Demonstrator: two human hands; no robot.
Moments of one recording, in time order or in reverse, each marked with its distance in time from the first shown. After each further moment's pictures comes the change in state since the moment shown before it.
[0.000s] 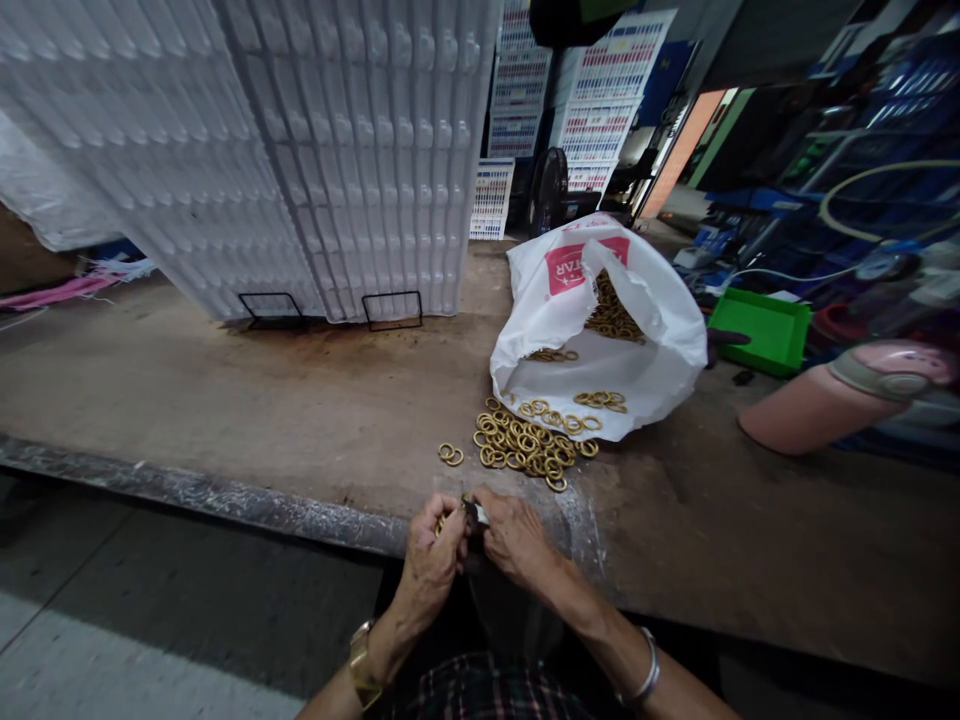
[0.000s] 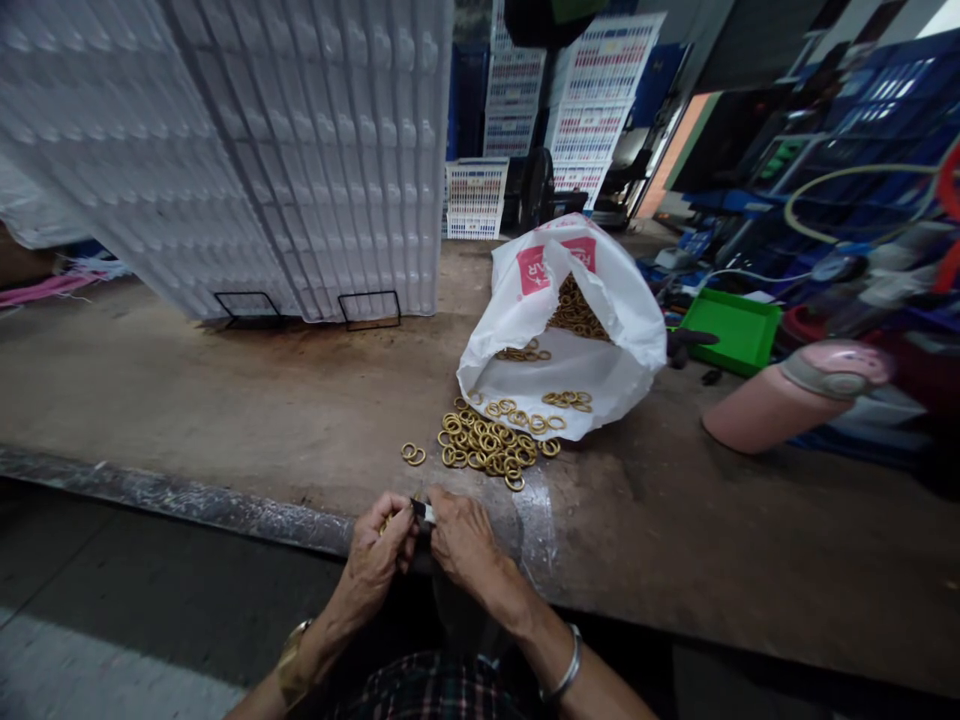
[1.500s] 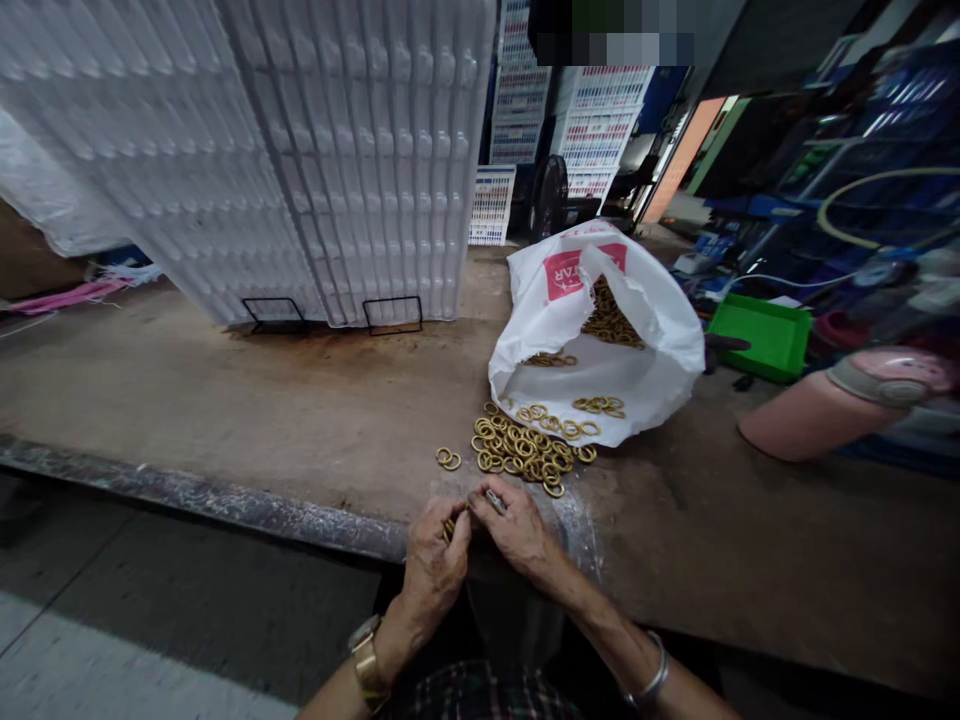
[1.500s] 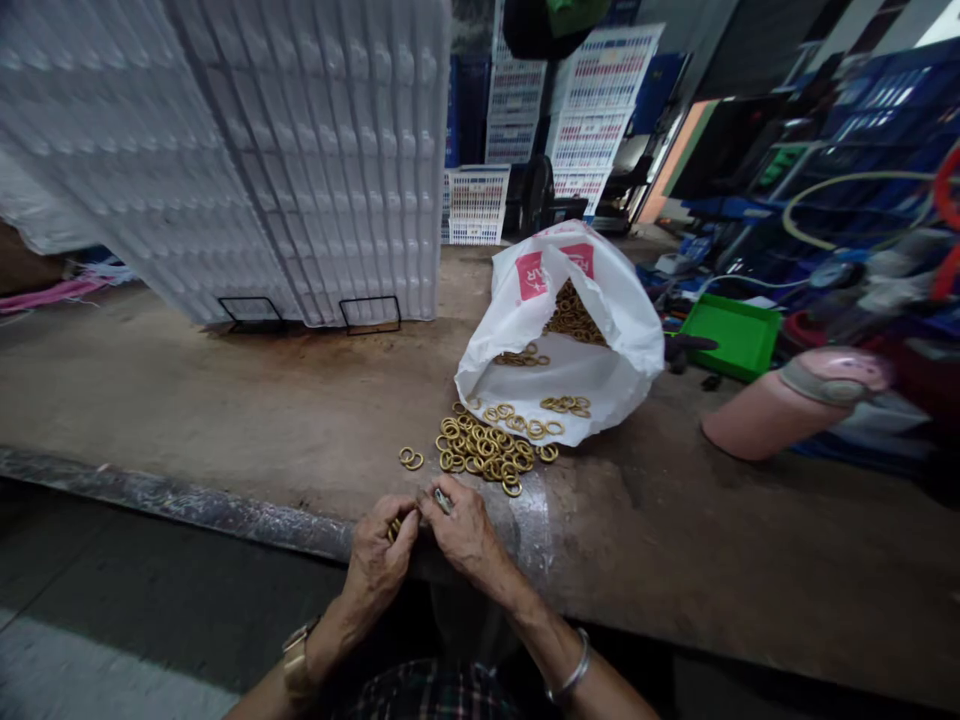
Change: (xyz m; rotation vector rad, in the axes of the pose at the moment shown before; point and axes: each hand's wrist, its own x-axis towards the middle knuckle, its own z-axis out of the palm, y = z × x) left_hand 0.007 -0.008 0.005 0.410 0.167 0.442; right_hand 0.007 0.003 -0.013 0.718 0.203 0.071
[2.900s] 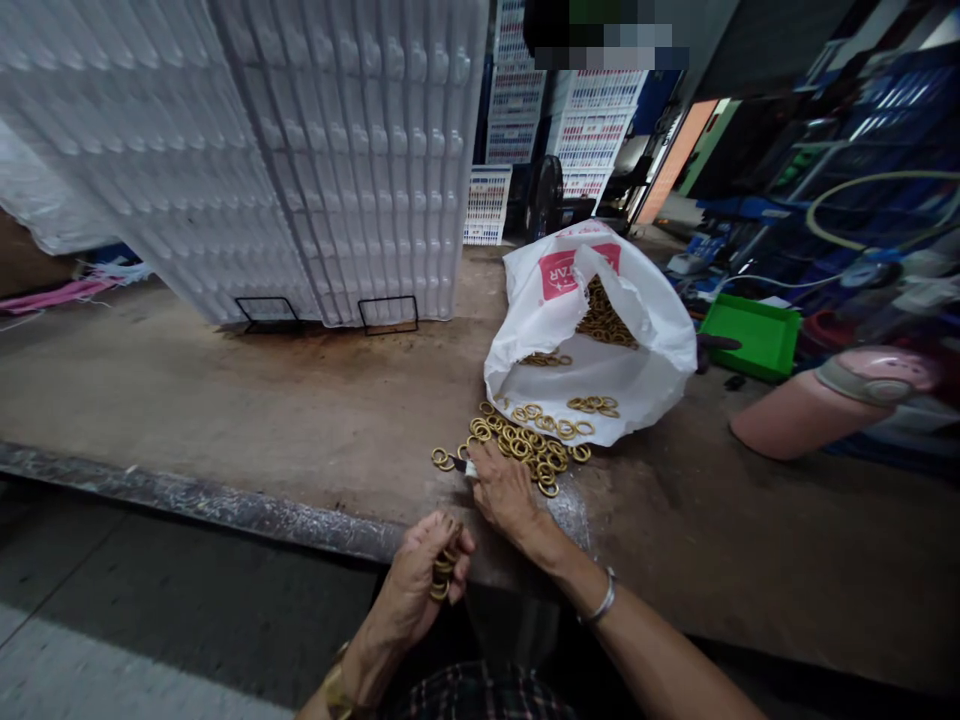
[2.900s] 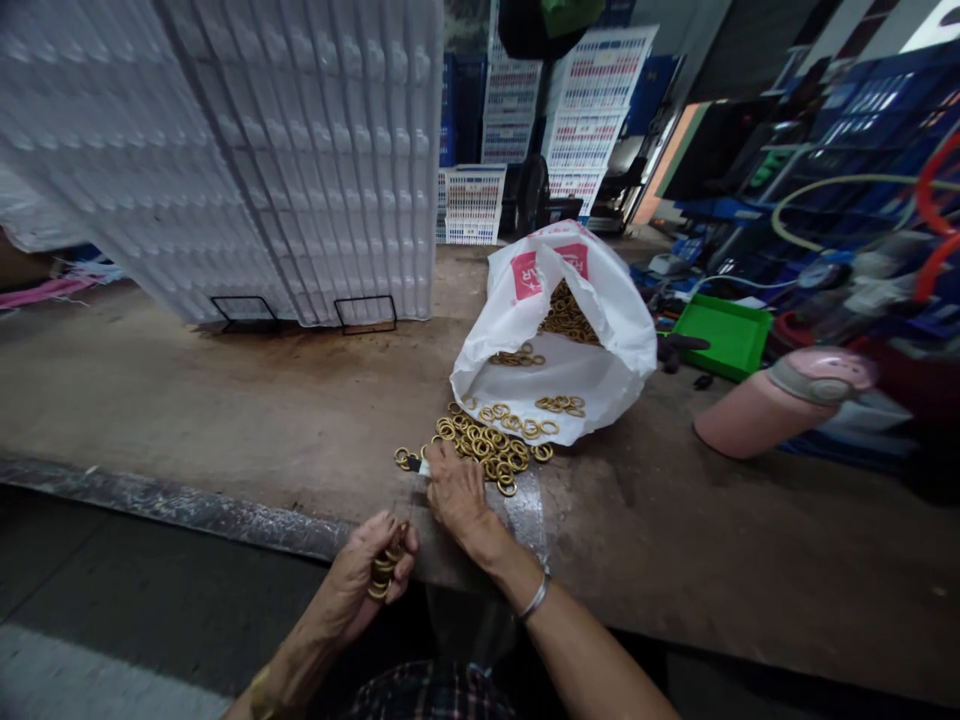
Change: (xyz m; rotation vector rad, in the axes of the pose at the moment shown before) left_hand -0.012 0.019 -0.015 -0.939 -0.313 -0.634; right_hand 0.033 -0.005 -0.003 -0.961 -0.005 -0.083
